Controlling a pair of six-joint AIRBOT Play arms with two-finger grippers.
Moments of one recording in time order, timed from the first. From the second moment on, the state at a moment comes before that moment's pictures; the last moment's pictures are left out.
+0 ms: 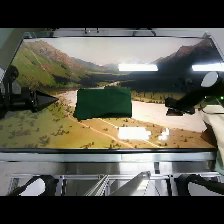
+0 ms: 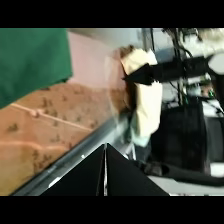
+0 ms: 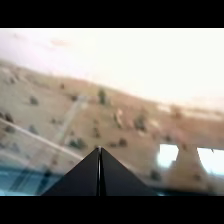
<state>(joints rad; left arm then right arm) 0.46 -1.17 0.85 0.38 -1.57 -0.99 -0.04 -1.35 1.04 -1.21 1.28 1.56</state>
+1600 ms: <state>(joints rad) 0.51 -1.31 0.87 0.39 -1.59 -0.93 -0.10 -1.46 1.38 -0.49 1.18 1.27</state>
